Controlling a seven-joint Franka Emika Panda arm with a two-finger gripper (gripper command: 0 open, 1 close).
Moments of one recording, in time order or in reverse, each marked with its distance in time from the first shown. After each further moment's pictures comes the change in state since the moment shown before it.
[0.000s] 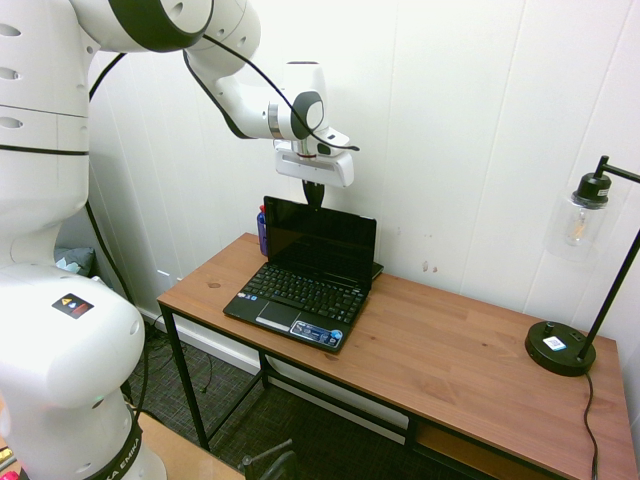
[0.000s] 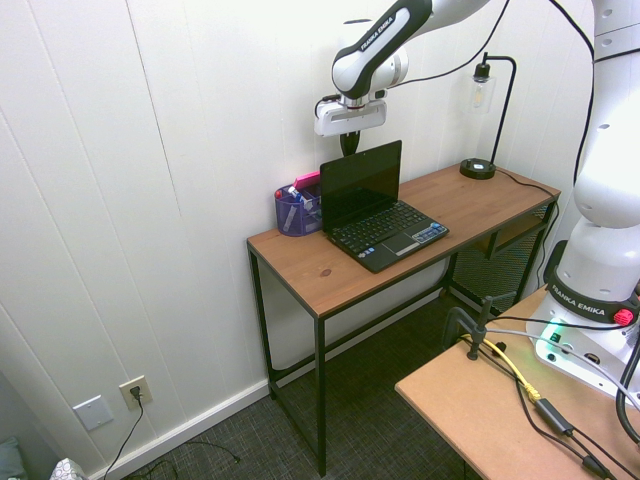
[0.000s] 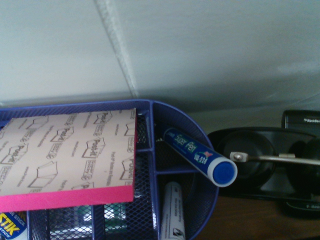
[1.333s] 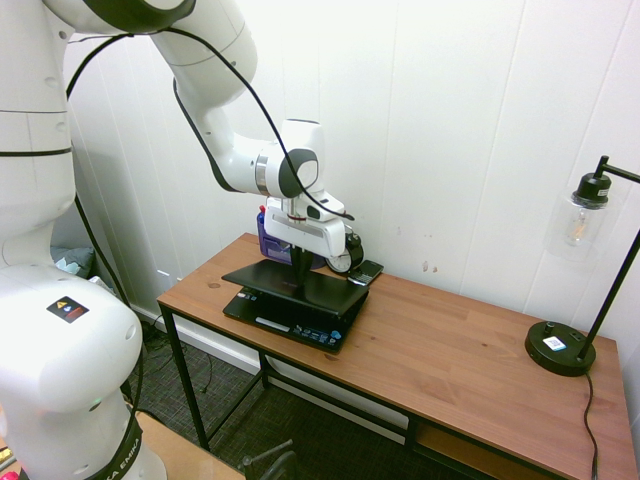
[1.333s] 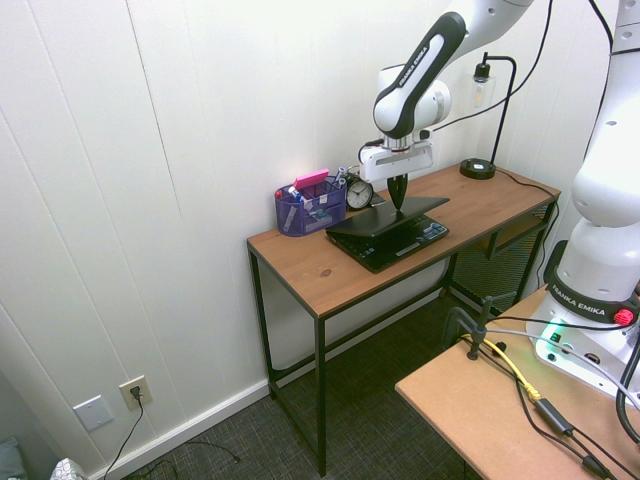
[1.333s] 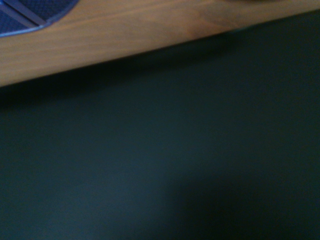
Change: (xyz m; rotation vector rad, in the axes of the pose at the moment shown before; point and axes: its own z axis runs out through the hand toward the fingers) arm -0.043 0.130 0.091 -0.187 -0.132 0.106
